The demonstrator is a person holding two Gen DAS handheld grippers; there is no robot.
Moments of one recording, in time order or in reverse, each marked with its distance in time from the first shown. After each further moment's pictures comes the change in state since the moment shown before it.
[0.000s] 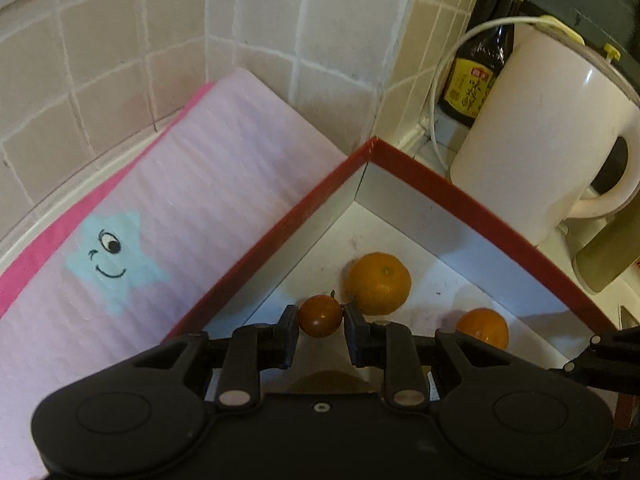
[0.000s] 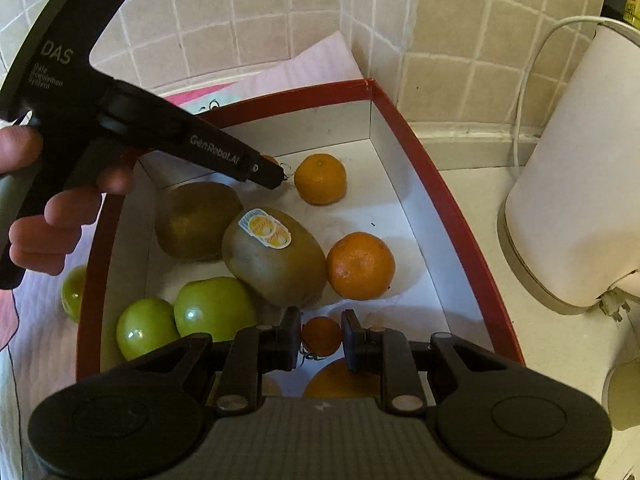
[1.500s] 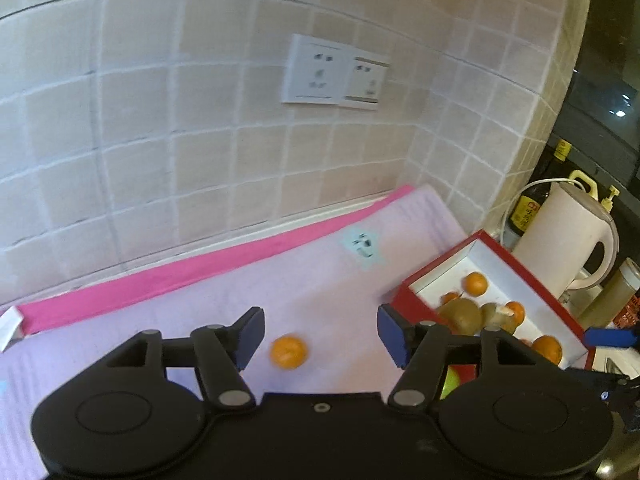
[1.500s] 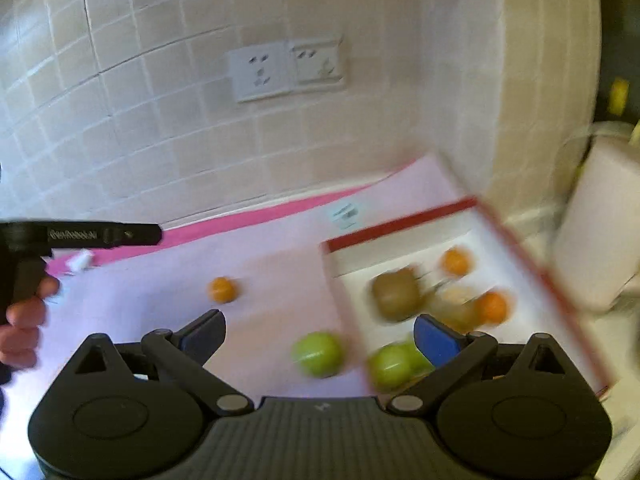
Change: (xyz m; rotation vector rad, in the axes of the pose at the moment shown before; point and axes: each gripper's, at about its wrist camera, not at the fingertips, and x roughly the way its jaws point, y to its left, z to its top) left arm -0.270 0.121 -0.153 -0.269 -0.306 0.193; right arm -0.127 0.150 -0.006 0.104 -0.239 0.117
